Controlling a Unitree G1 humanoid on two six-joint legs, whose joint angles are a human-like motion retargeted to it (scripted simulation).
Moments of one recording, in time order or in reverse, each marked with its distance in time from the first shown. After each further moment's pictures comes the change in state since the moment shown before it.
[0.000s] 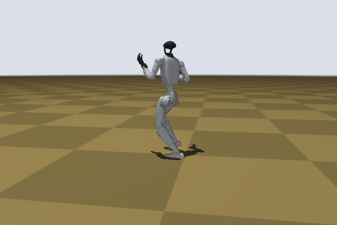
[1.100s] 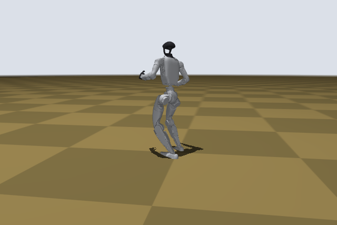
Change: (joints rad) left arm 0.228 0.152 -0.135 0.307 0.300 0.235 -0.582; right arm -0.098 -0.100 0.290 0.449 0.143 0.143 0.624; waist 0.195 -0.119 -0.043; left_leg -0.110 -0.124 -0.187 0.007 -0.102 0.031; right_leg 0.024 -0.098 0.032 -0.249 -0.217 0.057
